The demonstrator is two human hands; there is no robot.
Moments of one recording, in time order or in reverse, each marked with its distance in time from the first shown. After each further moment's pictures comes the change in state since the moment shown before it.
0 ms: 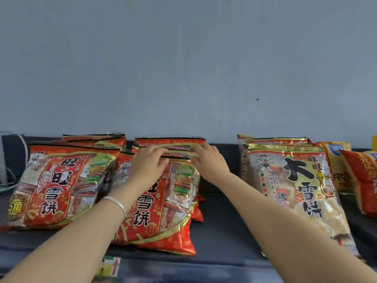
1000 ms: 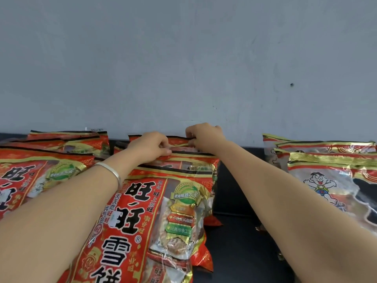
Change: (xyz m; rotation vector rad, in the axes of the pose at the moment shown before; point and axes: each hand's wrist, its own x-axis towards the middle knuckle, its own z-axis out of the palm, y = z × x) left_hand 0.134 -0.038 0.056 -0.012 -0.333 -0.049; right_hand 0.168 0.045 0.048 -0.157 -0.200 -0.103
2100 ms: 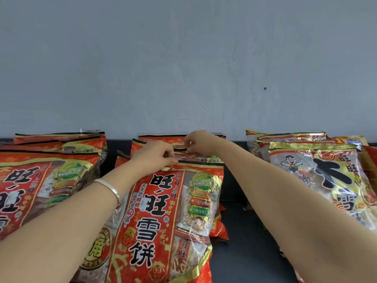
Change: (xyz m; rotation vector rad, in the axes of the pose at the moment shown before) left_hand -0.053 0.009 -0.004 -0.148 -0.052 0.212; right_hand -0.047 -0.025 -0.016 0.065 -0.160 0.029
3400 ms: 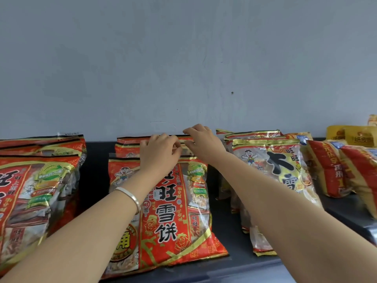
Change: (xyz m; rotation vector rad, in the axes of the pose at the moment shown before) left_hand -0.011 0.077 0.028 0.172 0.427 0.057; right_hand -0.083 0.016 -0.006 -0.045 0.435 0.156
